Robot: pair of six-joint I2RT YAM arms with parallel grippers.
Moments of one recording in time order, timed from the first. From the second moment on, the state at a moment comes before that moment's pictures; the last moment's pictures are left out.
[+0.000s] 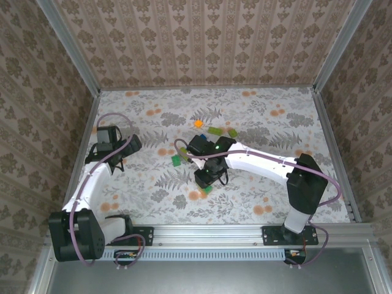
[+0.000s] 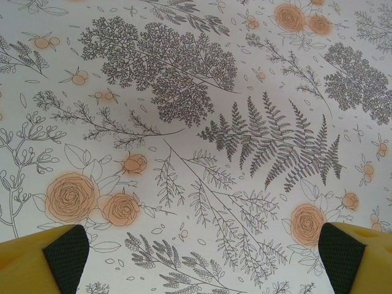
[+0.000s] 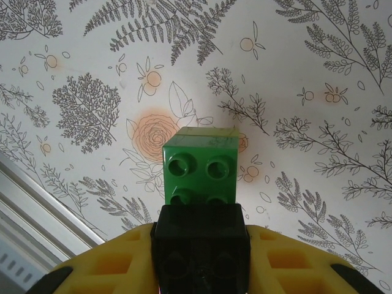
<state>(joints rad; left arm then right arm) -0.01 1.14 0.74 -0.42 0.00 -0.38 0.92 1.73 1.37 -1.00 -0.11 0.25</state>
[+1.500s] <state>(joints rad) -0.67 0.73 0.61 -0.70 -0.23 -0.42 0.95 1.80 1.43 -1.01 -0.08 0.26</state>
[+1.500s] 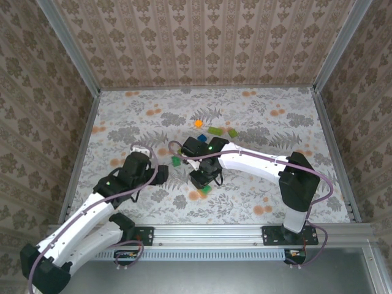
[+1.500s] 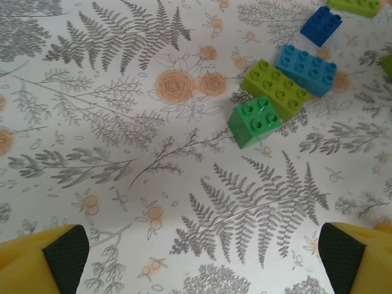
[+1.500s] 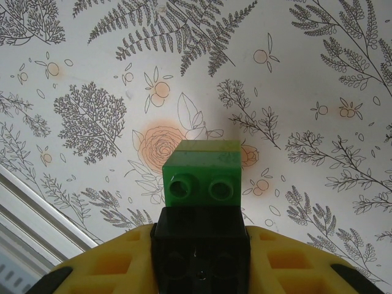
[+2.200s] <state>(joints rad) -0.84 0.75 0.55 -0.76 -0.35 -0.48 0.98 1.79 1.39 -0.97 -0.01 0.29</state>
